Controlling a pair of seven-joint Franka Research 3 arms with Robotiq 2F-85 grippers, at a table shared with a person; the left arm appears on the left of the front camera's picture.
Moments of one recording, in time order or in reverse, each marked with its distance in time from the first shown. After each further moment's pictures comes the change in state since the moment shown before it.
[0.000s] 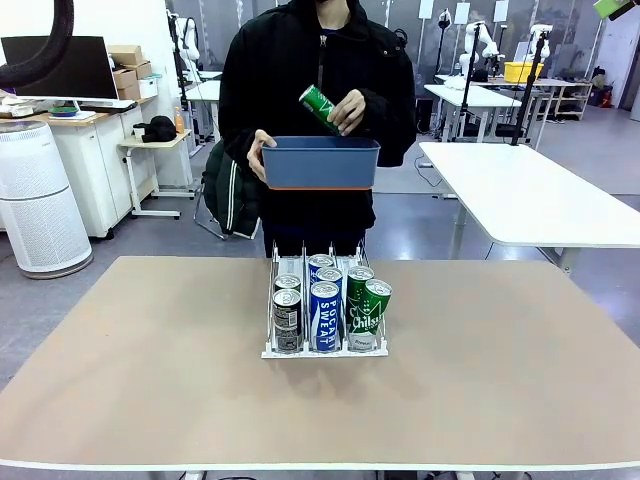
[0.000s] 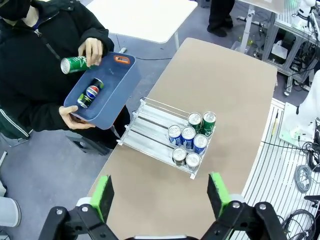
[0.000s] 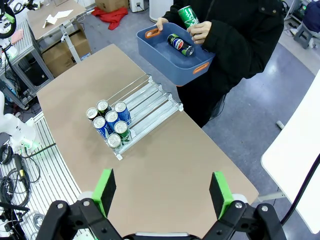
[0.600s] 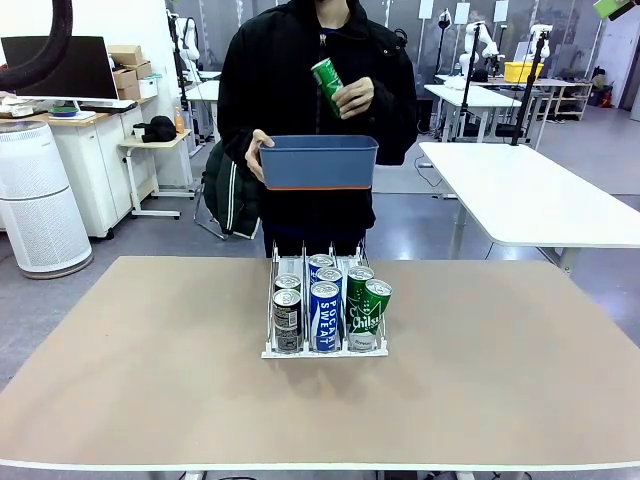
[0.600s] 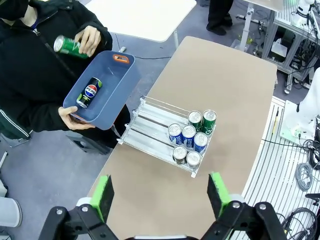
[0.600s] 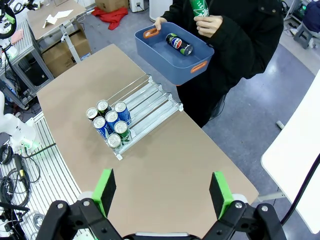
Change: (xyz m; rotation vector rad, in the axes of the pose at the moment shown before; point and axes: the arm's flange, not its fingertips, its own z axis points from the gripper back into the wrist) left arm -0.002 0.000 -0.001 0.004 0.007 -0.007; right arm 0.000 0.000 0.000 0.000 0.000 0.000
